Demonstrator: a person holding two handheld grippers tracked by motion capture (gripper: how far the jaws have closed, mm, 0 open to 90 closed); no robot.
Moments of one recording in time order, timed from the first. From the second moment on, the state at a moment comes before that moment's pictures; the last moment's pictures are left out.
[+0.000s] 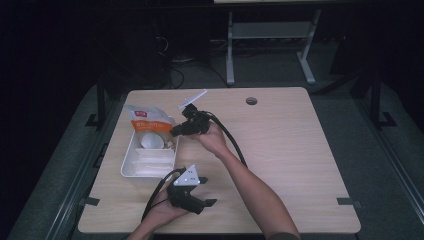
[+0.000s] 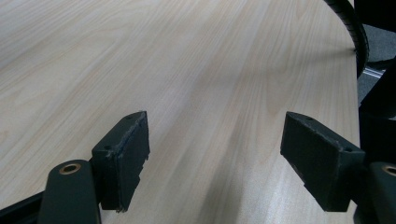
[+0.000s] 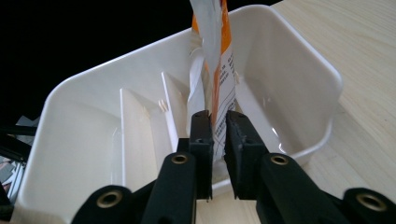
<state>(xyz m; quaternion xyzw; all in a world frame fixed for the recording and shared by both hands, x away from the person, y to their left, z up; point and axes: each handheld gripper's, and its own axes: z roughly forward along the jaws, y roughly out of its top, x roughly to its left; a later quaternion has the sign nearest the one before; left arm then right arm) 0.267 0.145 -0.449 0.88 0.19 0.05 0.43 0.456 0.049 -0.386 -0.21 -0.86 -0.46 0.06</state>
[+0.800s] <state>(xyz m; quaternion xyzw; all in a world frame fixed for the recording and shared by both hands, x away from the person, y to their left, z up) 0.268 0.144 -0.450 0.88 0.19 0.05 0.43 0.447 -0.022 -0.371 -0.24 -0.85 -0.47 0.06</state>
